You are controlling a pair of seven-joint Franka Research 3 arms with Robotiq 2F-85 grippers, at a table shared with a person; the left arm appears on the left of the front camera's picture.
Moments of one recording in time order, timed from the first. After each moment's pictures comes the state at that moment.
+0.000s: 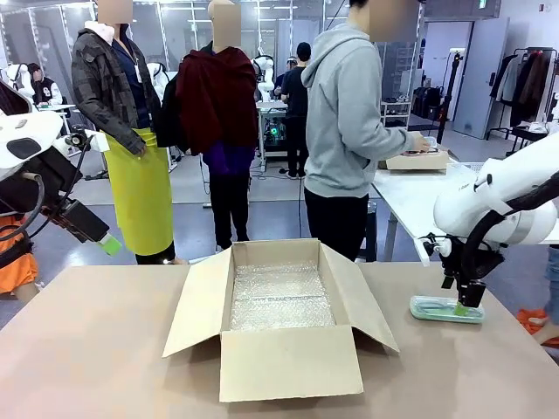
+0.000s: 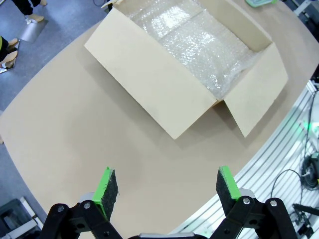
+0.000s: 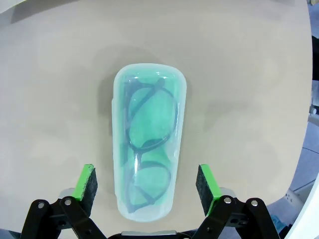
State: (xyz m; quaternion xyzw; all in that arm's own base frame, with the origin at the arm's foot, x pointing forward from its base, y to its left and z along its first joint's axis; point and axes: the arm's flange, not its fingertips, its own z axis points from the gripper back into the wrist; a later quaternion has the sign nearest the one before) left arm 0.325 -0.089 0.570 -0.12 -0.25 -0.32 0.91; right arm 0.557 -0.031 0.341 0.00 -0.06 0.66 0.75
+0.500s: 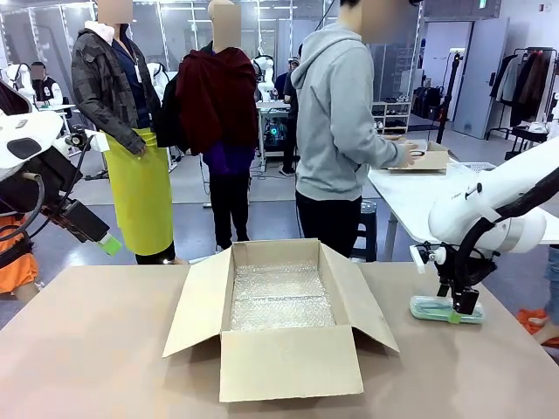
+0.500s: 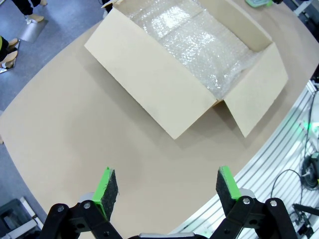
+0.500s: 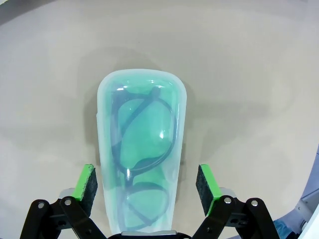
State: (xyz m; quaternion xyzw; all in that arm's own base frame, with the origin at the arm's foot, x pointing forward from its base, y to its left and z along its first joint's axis) left arm 0.325 -0.089 0.570 -0.12 -0.25 -0.32 0.91; right arm 0.569 -0.031 0.314 0.02 -0.05 0.66 0.75
